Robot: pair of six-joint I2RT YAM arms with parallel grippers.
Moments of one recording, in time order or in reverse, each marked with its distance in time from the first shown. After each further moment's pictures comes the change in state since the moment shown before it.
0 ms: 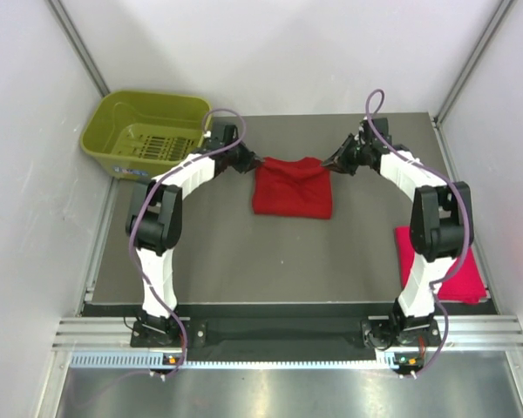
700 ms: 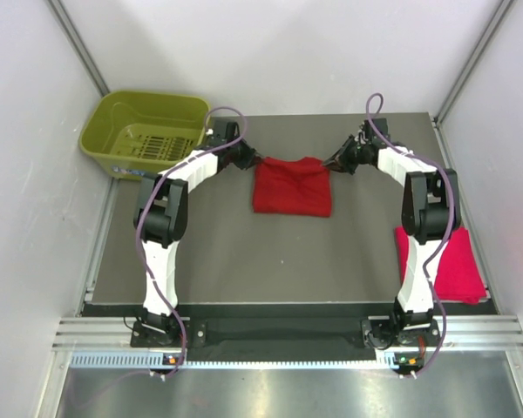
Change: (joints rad) left arm 0.017 0.126 0.123 0.000 0.007 -0.004; right arm -0.056 0.214 0.142 0.000 -0.101 0.019
